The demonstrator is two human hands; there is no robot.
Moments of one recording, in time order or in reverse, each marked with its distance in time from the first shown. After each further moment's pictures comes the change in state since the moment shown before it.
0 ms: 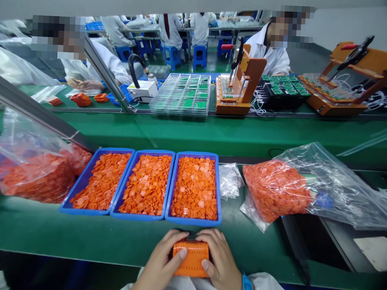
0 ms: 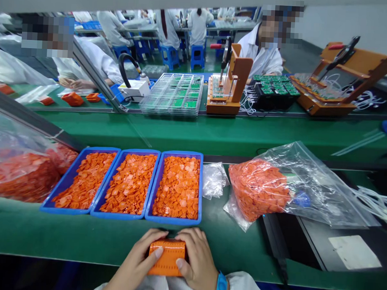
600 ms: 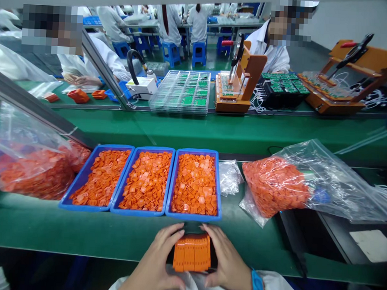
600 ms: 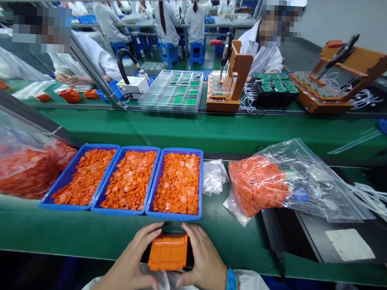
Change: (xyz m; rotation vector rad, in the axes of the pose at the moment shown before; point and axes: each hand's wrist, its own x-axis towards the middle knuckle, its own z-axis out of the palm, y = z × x) left_hand -0.015 -0.027 -0.013 0.303 -0.003 0.387; right_hand -0.016 0.023 -0.008 -0.052 -0.150 -0.049
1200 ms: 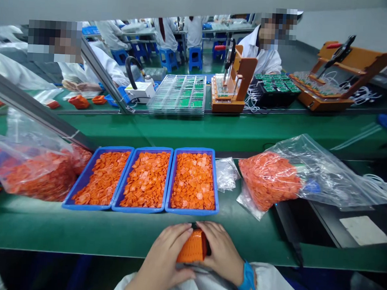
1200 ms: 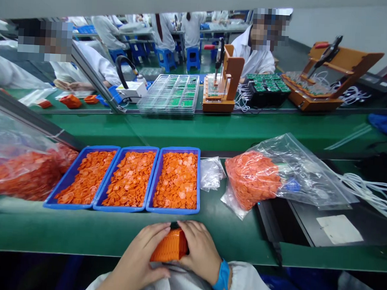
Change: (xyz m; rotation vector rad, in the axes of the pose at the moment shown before) left_hand 0.016 0.030 -0.001 0.306 -0.055 0.153; right_hand 0.017 -0.021 0.004 -0.151 -0.016 0.100
